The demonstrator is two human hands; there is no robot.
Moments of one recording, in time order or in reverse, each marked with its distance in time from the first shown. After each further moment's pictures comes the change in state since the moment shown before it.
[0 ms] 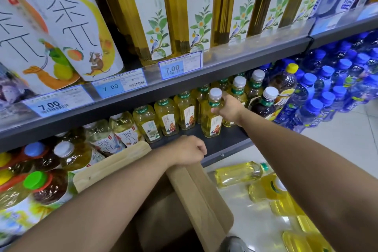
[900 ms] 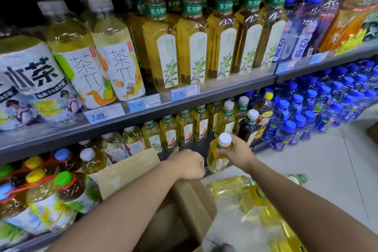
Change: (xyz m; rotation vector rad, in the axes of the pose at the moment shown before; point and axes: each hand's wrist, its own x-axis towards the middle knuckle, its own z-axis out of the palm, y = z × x) left_hand -0.063 0.037 0.003 0.345 0.034 0.051; right_hand -0.142 0.017 -0.007 0.100 0.123 -0.048
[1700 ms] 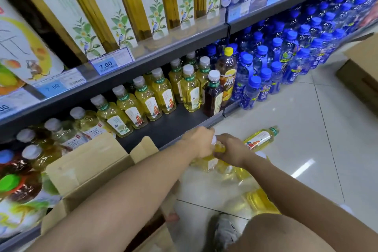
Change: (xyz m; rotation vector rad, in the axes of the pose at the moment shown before) left_hand 0.089 0.122 0.062 0.204 0.085 0.142; right_hand -0.057 0.125 -0.036 -0.384 -0.216 -0.035
